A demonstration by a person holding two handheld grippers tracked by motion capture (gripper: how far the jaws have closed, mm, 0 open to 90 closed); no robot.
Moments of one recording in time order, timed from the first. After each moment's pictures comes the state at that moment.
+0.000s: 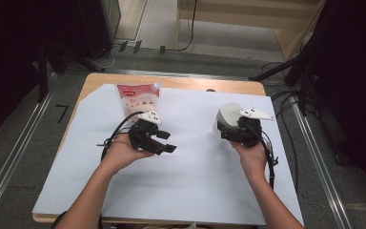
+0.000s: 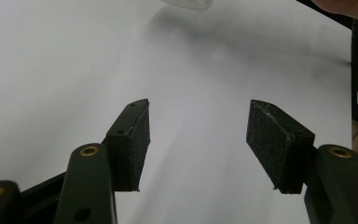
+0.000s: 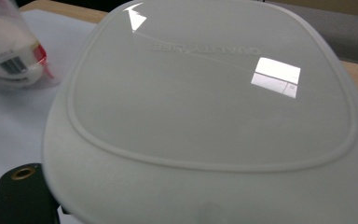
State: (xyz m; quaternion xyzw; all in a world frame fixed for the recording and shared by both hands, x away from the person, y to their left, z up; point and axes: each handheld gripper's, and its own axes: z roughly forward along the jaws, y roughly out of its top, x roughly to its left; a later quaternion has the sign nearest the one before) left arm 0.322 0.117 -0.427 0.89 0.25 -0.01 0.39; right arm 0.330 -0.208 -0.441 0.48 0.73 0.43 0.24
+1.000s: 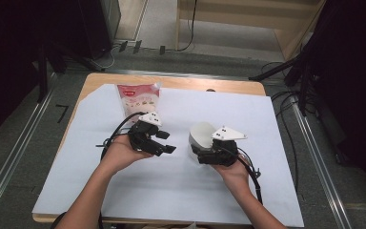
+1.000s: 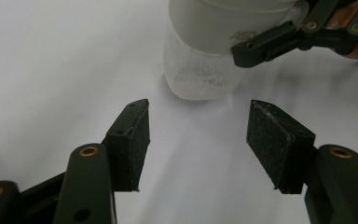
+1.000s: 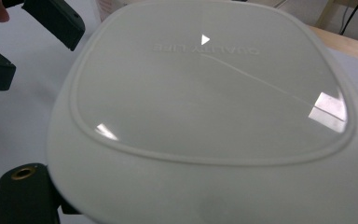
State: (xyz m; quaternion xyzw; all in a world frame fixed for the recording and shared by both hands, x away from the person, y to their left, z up) left arm 0.317 0.117 -0.423 0.89 0.24 0.00 0.39; right arm 0.287 -0.147 -0.466 0.37 0.79 0.46 0.18
